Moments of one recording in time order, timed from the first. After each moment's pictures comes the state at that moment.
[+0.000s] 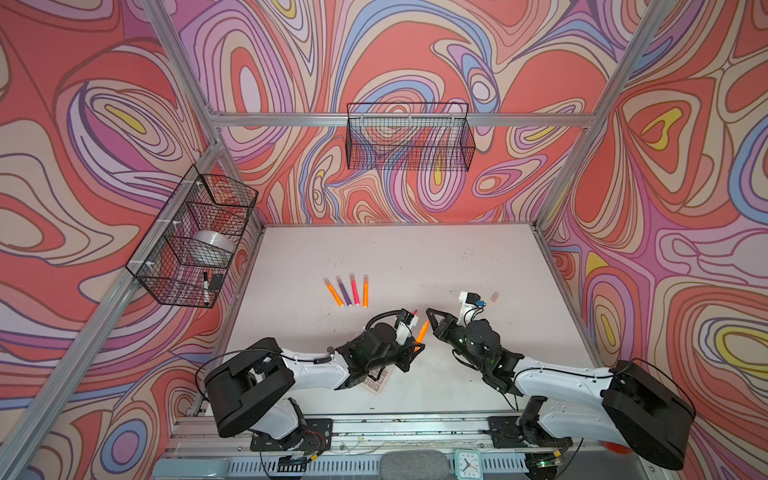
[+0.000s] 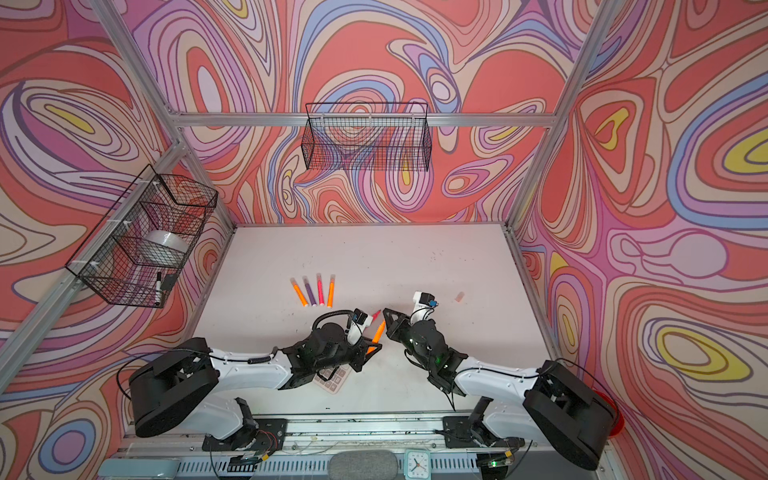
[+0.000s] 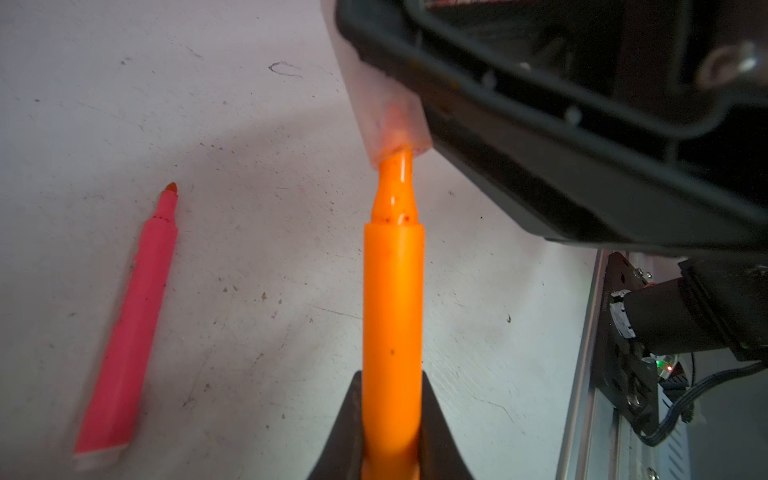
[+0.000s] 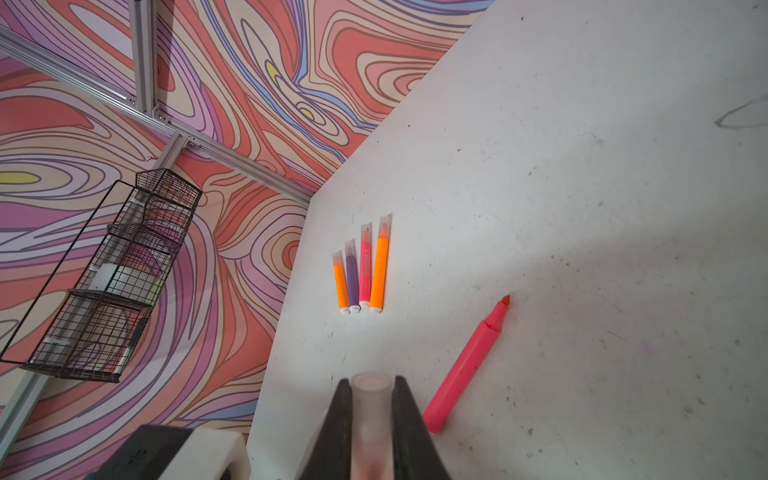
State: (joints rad) left arm -0.94 1.48 0.48 0.51 0.16 -0.46; right arm 0.82 1.22 0.33 0.66 0.22 1.04
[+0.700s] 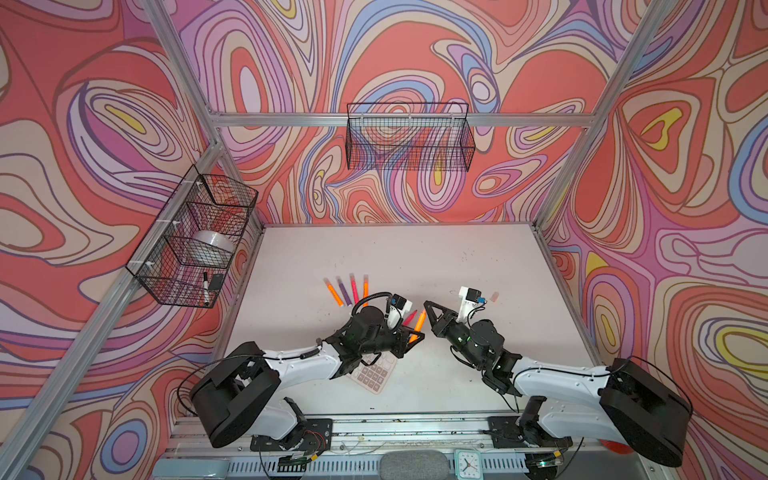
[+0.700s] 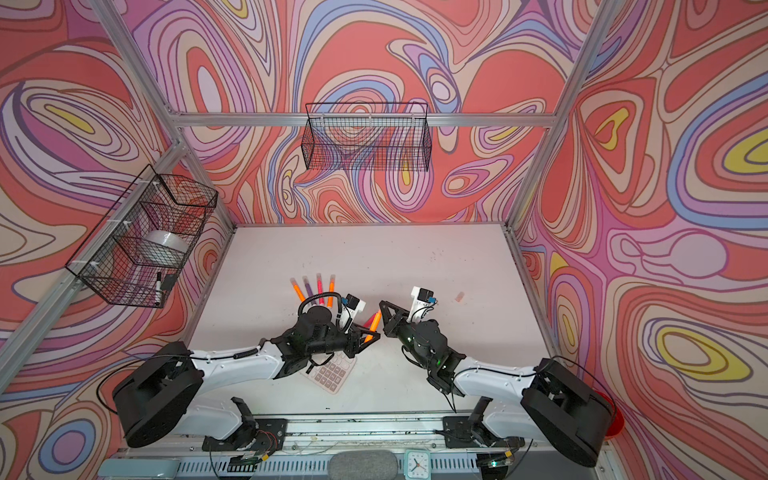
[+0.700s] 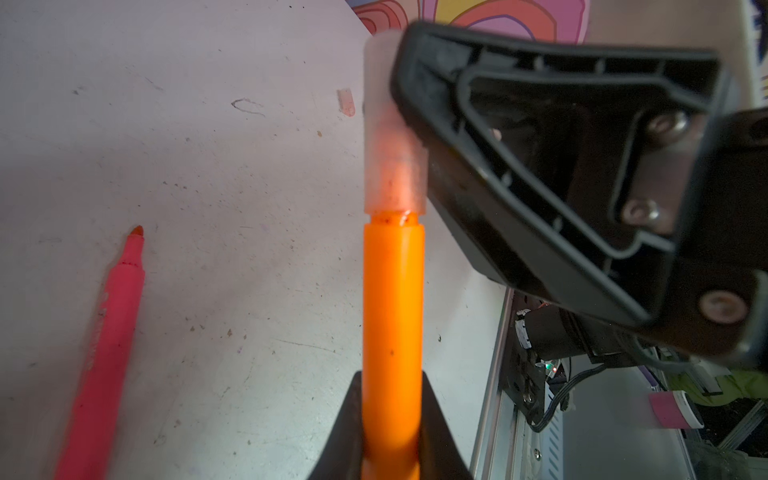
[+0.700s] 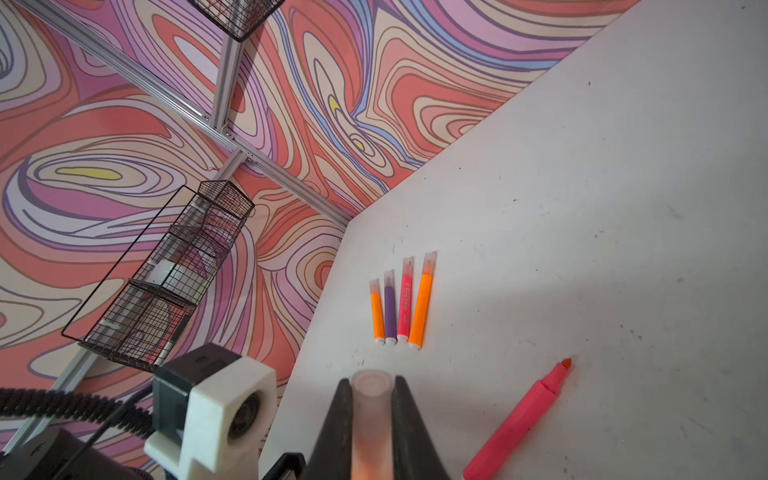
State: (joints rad) left arm -0.82 1.39 0.53 0.46 0.39 -0.52; right arm 0.84 1.22 0.33 0.82 0.23 0.90
